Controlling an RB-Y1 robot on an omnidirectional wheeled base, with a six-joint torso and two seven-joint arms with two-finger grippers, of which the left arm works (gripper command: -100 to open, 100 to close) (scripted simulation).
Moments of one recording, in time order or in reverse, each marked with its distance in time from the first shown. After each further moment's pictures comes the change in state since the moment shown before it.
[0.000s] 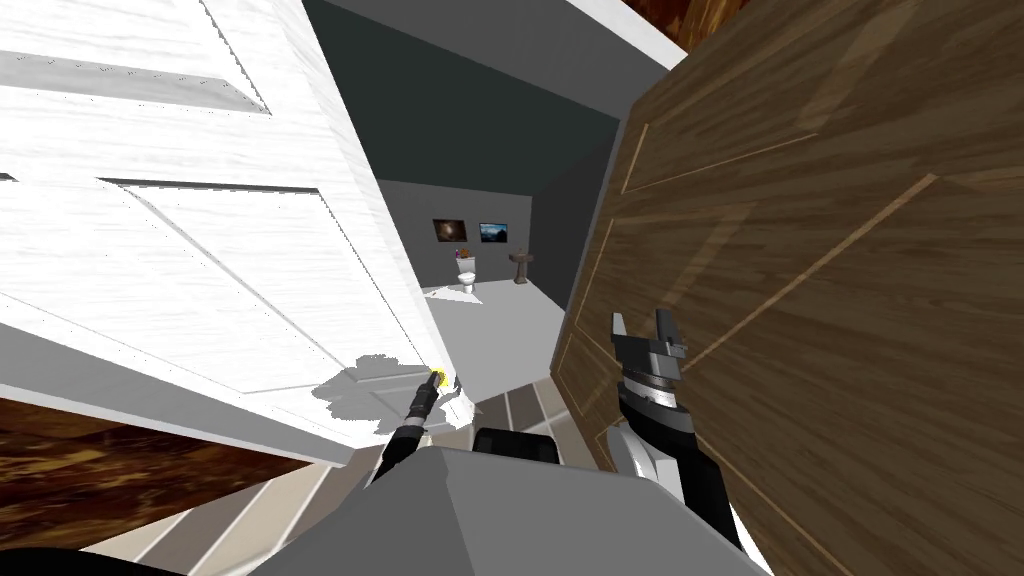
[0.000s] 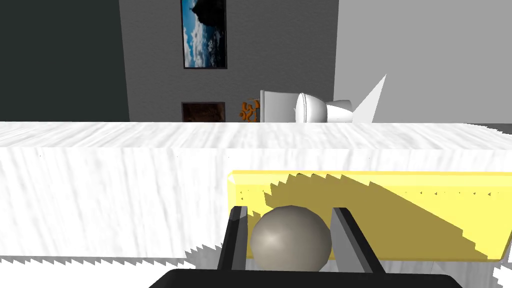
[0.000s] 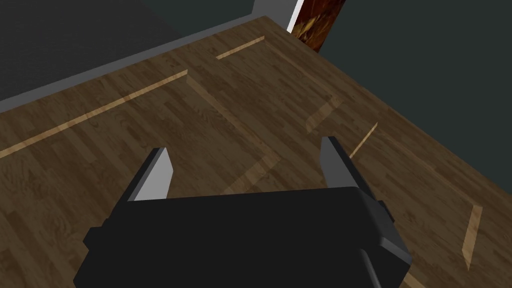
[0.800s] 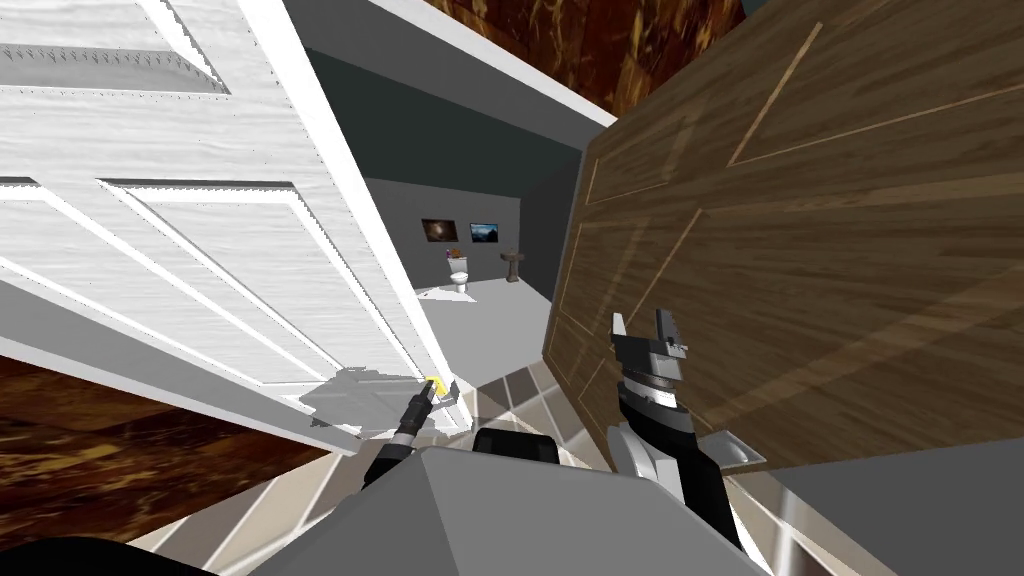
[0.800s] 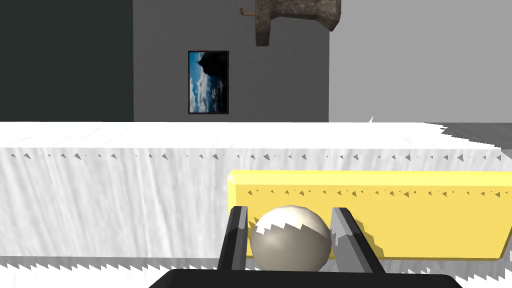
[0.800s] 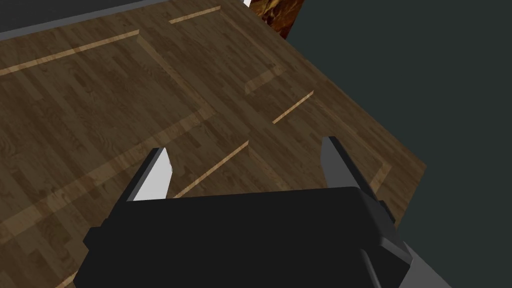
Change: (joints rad) arm 0.073 0.059 -0.052 0.004 -0.029 -0.095 0.067
